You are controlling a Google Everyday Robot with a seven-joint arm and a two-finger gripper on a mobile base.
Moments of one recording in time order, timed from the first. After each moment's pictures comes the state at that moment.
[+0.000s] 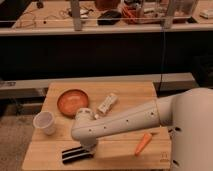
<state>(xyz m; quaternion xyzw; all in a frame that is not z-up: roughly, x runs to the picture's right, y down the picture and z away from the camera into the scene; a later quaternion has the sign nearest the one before) -0.071 0.315 0.752 -0.35 -0.09 -0.27 0.89</state>
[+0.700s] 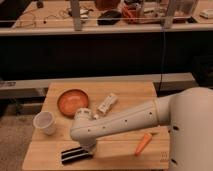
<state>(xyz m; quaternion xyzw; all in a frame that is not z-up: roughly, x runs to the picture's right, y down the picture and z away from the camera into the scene) -0.073 0.315 0.750 -0.35 -0.09 -0.27 0.89</state>
